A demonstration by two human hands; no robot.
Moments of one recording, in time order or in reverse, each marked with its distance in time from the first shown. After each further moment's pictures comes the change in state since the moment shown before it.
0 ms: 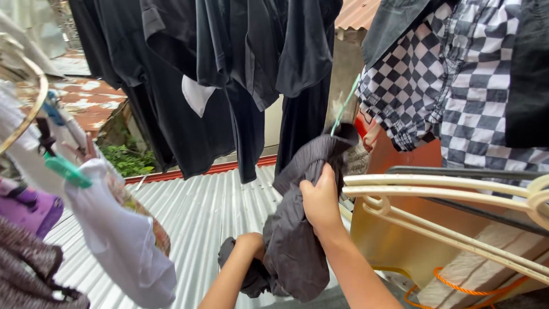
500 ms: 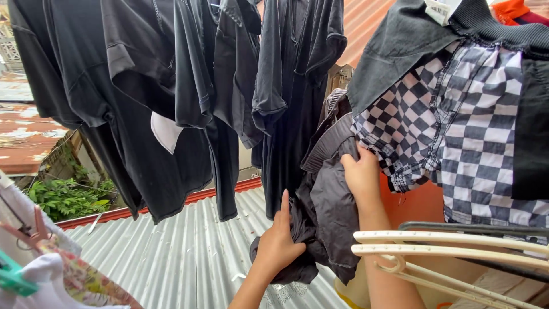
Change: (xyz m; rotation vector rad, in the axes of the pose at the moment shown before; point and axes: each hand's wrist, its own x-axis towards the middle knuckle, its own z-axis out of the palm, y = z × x) left_hand -0.108 0.095 -0.171 -0.718 0.783 0.530; right_hand 0.168 0.013 -0.060 -0.265 0.150 -0.040
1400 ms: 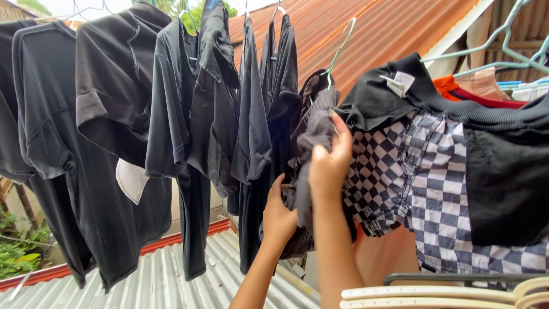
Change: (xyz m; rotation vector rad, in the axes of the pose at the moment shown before) left_hand 0.145 0.073 -0.016 -0.443 0.408 0.153; right_hand 0.056 -0.122 0.039 0.726 0.086 -0.421
